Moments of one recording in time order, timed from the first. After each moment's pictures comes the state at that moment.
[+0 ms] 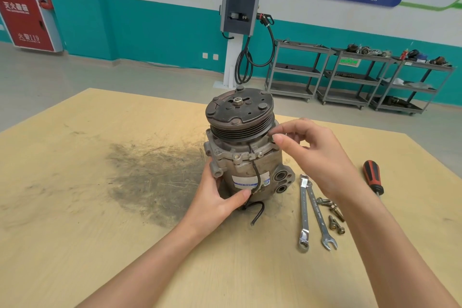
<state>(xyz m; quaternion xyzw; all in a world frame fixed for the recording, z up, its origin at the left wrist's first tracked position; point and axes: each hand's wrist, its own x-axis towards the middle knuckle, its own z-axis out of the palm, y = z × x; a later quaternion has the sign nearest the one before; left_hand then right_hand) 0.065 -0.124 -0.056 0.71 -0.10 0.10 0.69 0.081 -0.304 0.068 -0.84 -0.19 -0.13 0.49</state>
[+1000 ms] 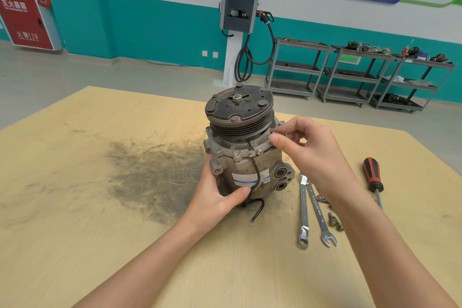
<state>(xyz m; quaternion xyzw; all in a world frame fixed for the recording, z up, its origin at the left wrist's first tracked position) 0.066 -0.124 -0.057 0.70 -0.10 0.09 0.70 0.080 -0.297 0.064 -0.84 -0.17 -0.16 0.49</state>
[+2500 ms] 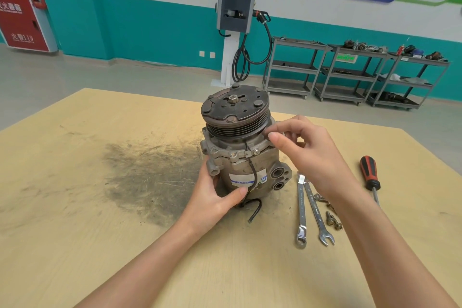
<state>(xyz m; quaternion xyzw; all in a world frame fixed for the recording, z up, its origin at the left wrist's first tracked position) 0.068 -0.125 -0.057 0.70 -0.11 0.10 0.70 0.082 -0.303 0.063 -0.84 -0.19 -0.14 0.50</state>
